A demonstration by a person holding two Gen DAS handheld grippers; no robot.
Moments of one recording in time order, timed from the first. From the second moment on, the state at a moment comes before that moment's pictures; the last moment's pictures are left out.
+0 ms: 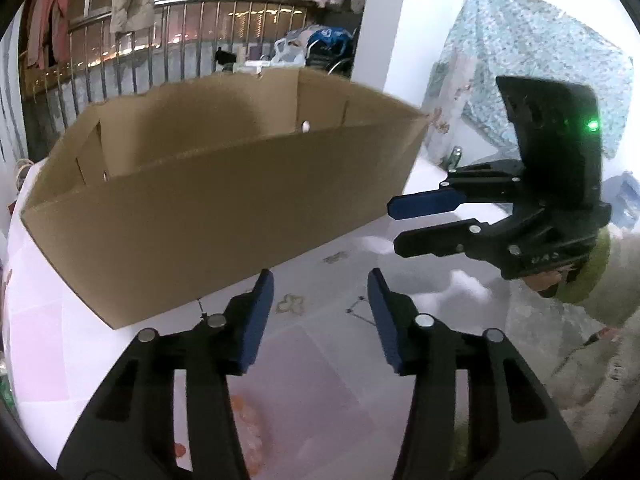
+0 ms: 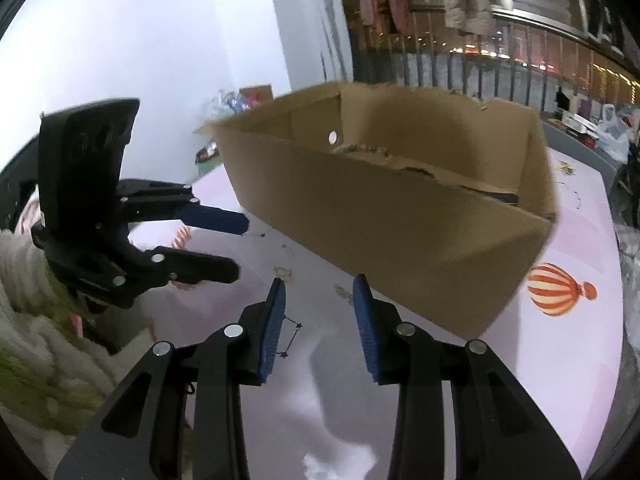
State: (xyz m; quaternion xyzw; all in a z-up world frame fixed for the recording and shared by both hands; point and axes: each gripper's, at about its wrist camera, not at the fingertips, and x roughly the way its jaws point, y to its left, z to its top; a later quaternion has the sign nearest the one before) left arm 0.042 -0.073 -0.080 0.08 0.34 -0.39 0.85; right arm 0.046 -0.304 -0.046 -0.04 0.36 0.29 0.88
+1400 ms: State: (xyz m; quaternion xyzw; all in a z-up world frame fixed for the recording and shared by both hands) left arm 0.047 -0.088 -0.113 0.16 0.36 -0.36 0.85; right arm 0.063 -0.293 -0.072 -0.08 0.42 0.29 0.86
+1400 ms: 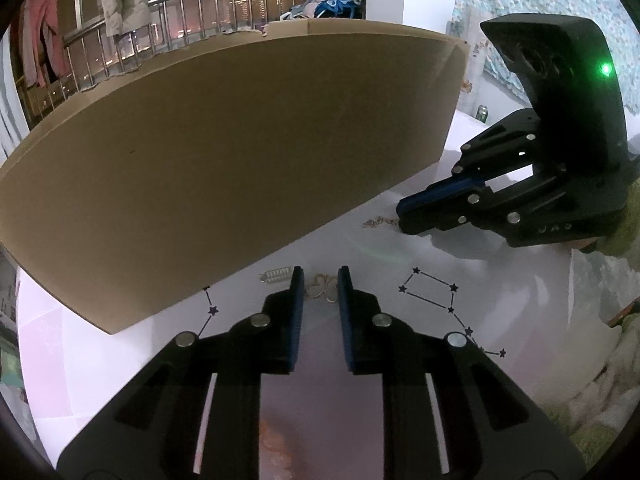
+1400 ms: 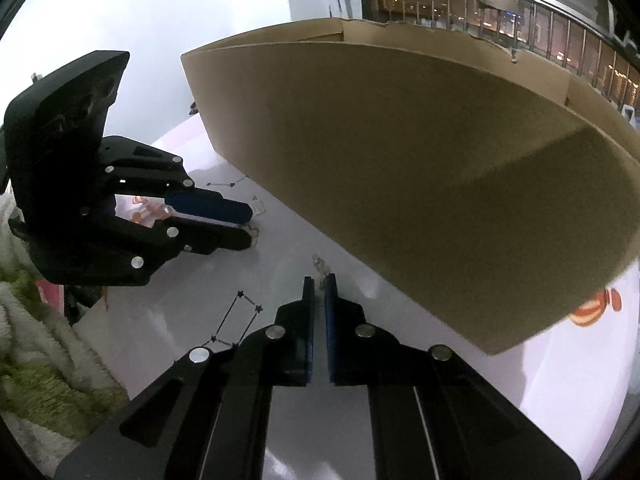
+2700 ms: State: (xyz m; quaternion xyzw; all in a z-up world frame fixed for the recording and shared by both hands) left arm 0.049 -0.084 -0.115 0.15 0.35 -0.37 0.85; right arm 0.075 -0.285 -0.071 -0.08 0.42 0.27 0.87
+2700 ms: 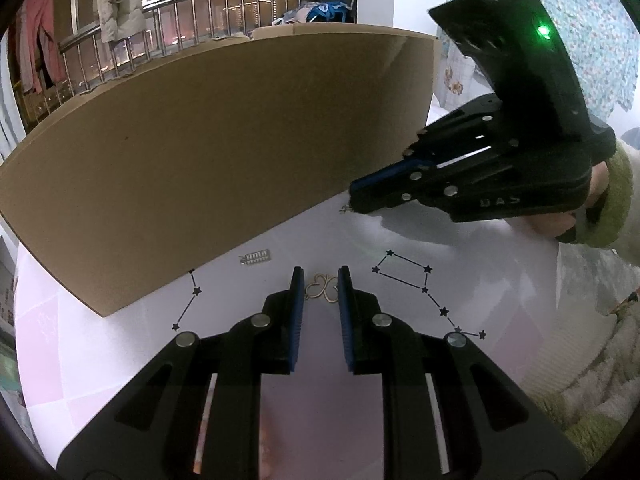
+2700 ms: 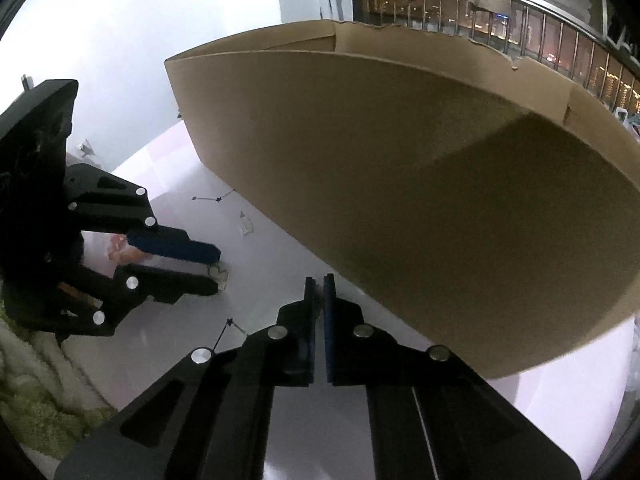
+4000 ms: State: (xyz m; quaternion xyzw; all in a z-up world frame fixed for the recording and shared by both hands) left arm 0.046 -0.083 -0.115 0.15 0.35 -0.36 0.85; right arm 0.053 -0.299 -0.069 -0.04 0.46 0.23 0.86
